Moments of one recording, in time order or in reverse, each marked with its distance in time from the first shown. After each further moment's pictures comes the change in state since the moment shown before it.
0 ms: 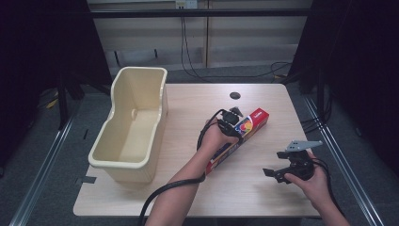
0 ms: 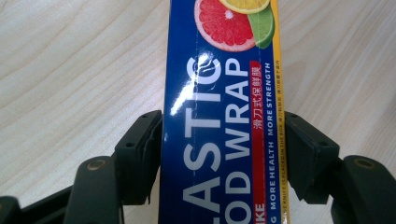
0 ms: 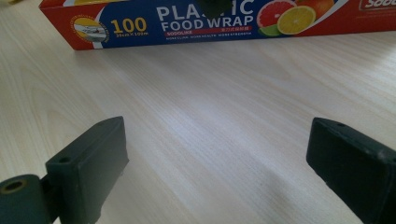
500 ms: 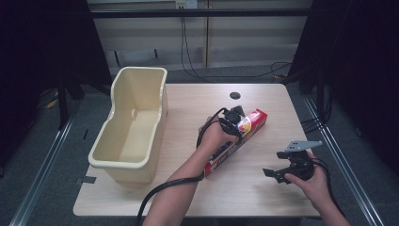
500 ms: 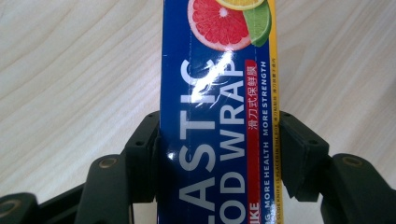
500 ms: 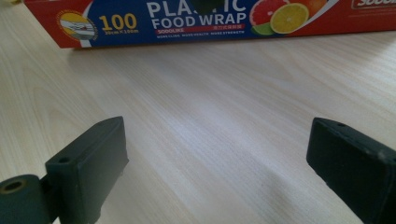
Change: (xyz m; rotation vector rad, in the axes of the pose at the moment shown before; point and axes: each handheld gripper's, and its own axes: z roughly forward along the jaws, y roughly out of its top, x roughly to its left) left arm -0.007 0.007 -0.013 0.105 0.037 0.008; right arm 0.000 0.000 0.000 -0.001 0.006 0.002
